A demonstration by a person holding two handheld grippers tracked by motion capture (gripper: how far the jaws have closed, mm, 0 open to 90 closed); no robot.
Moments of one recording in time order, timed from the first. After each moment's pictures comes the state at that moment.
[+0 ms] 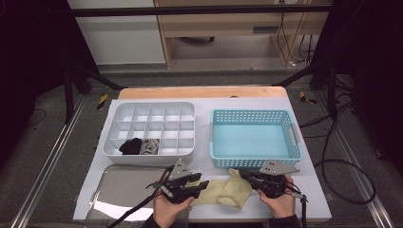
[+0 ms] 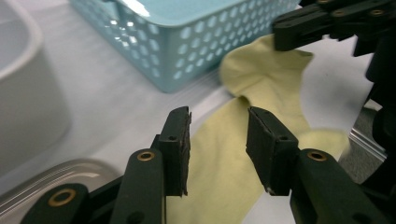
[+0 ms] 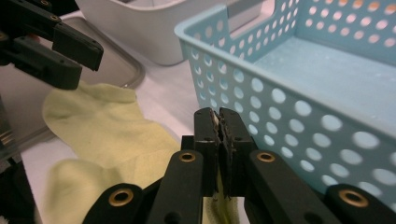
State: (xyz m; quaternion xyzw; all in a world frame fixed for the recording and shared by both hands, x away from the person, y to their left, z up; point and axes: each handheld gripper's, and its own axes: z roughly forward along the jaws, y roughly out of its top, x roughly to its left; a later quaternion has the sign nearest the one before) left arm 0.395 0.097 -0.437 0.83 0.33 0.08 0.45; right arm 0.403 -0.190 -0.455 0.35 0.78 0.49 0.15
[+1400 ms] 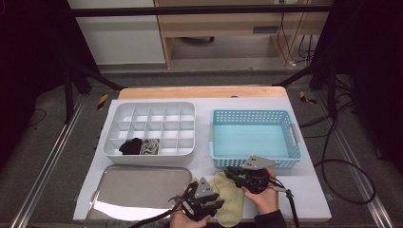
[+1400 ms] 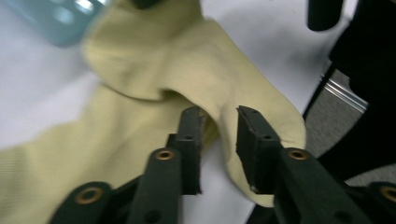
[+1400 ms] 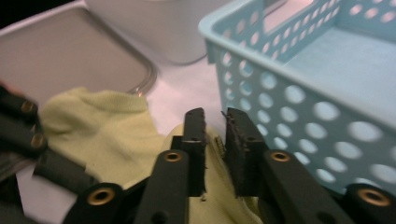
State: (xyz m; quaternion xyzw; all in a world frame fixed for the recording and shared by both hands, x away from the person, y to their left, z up) left arm 0.368 0.063 -0.459 0.86 0.30 0.06 0.41; right arm 0.418 -0.154 -0.458 0.35 0.79 0.48 0.13
